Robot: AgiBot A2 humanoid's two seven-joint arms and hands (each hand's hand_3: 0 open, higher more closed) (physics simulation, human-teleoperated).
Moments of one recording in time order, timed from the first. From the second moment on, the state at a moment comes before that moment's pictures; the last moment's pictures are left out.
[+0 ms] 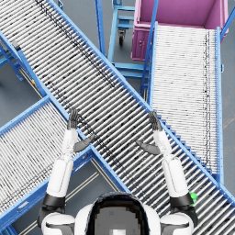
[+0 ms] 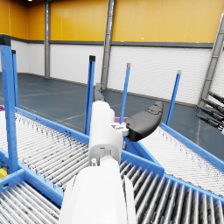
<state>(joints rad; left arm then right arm) 0.29 1.21 0.20 -1.80 1.00 0.10 0.10 0.29 -1.21 0.20 1.80 1.00 0.10 -0.10</state>
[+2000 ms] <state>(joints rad) 0.51 1.33 -0.09 -1.85 1.47 0.00 0.00 0.39 -1.32 -0.09 1.85 1.42 0.00 0.00</state>
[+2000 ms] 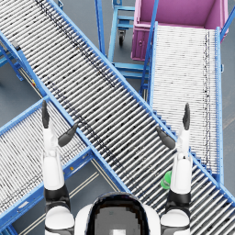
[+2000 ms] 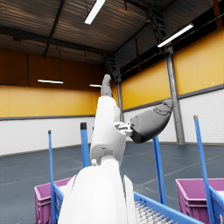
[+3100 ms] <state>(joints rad) 0.50 1.35 -0.09 -1.87 1.47 0.00 0.00 0.37 -1.35 -0.10 1.85 1.42 0.00 0.00</state>
